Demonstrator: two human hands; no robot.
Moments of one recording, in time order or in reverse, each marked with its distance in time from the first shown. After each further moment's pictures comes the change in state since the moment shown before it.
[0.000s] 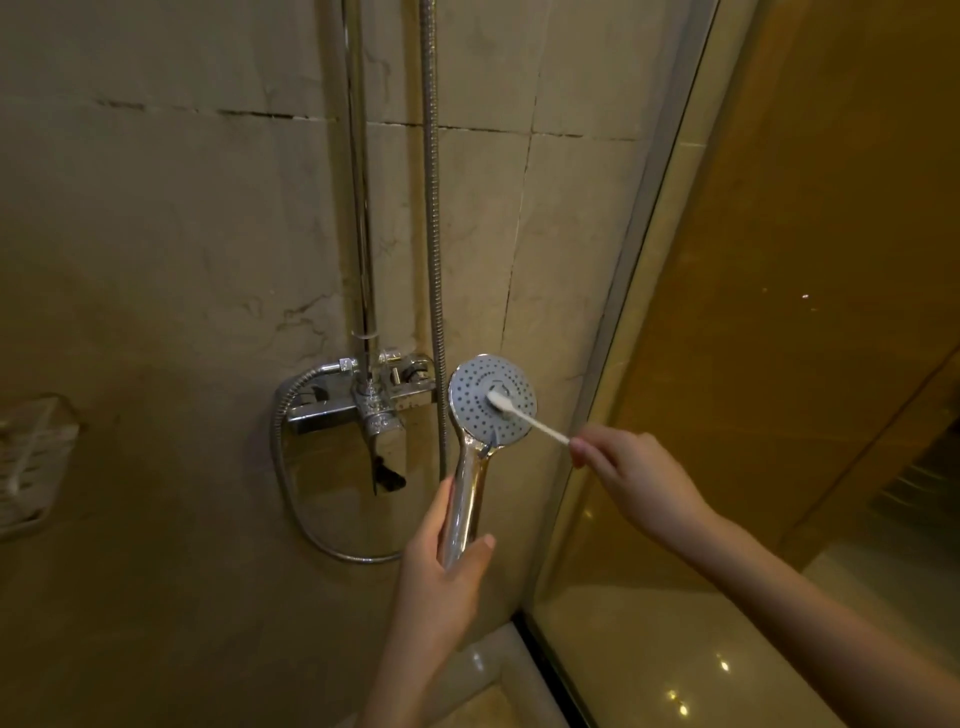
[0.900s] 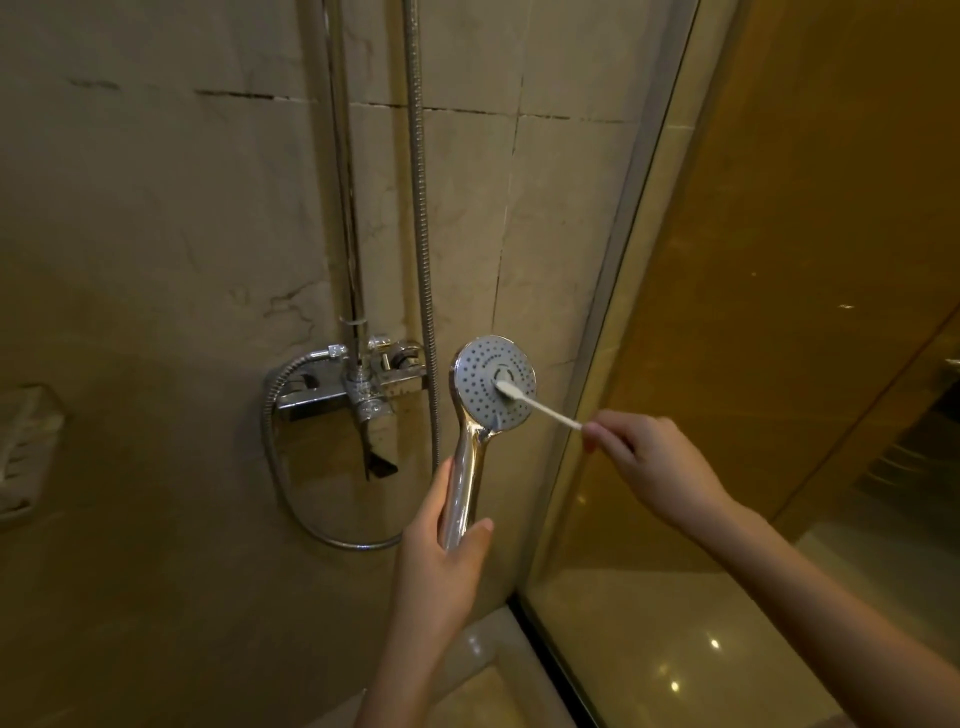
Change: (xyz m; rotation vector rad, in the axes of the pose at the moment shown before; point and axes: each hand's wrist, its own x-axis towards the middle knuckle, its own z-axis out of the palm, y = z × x) left_hand -0.006 0.002 0.006 0.043 -0.002 0.137; right_hand -0.015 0.009 -0.011 0.005 0.052 0.027
